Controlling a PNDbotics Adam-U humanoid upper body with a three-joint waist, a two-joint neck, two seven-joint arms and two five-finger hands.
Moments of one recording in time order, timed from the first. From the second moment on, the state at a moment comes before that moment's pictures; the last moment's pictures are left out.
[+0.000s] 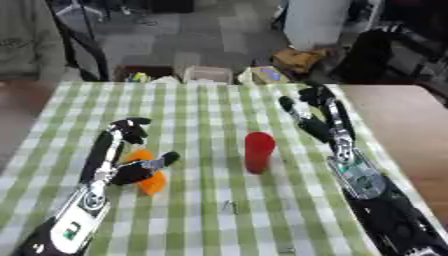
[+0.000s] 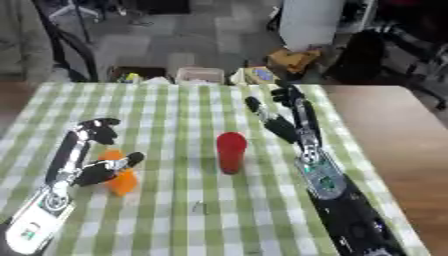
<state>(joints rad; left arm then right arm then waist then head) -0.56 0.25 -0.32 -1.16 -0.45 -0.18 0.29 -0.66 -0.19 0.09 -1.06 0.20 -0.25 -0.25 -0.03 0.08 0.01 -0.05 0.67</state>
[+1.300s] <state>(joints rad) -0.41 0.29 -0.21 -1.46 0.00 -0.08 0.11 -0.60 -0.21 0.09 -1.14 0.08 -0.23 -0.21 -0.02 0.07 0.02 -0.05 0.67</state>
